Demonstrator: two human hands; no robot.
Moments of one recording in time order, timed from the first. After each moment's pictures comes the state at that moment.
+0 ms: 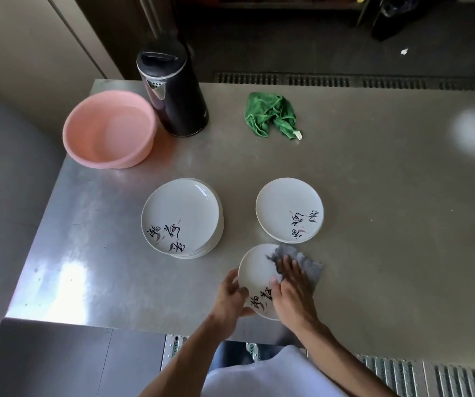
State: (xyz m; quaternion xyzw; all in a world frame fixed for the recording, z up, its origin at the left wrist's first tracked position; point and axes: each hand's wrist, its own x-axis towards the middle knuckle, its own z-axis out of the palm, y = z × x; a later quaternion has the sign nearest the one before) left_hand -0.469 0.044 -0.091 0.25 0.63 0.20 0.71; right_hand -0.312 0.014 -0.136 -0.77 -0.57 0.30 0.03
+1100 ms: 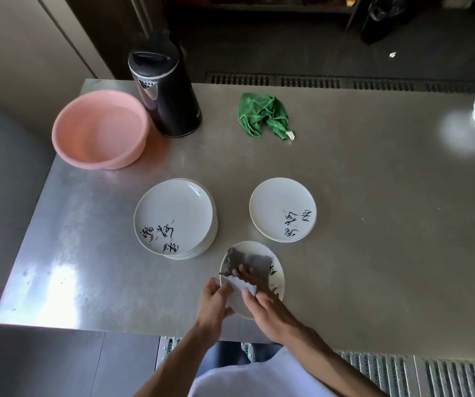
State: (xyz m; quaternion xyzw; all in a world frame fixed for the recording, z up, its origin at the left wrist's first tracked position) left_hand -0.485 0.037 -0.105 0.19 0.65 0.25 0.69; right_hand -0.341 0.007 -0.108 -0.59 -0.55 0.55 0.18
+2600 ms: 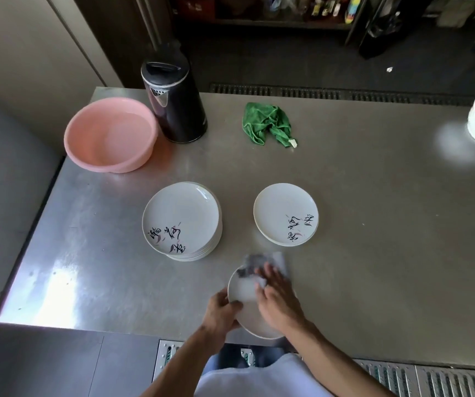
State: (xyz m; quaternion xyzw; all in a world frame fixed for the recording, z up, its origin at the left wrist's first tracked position) left_hand -0.493 0.022 -0.106 0.21 0.61 0.21 0.73; right_hand -0.334 0.015 -0.134 -0.71 -0.64 0.31 0.03
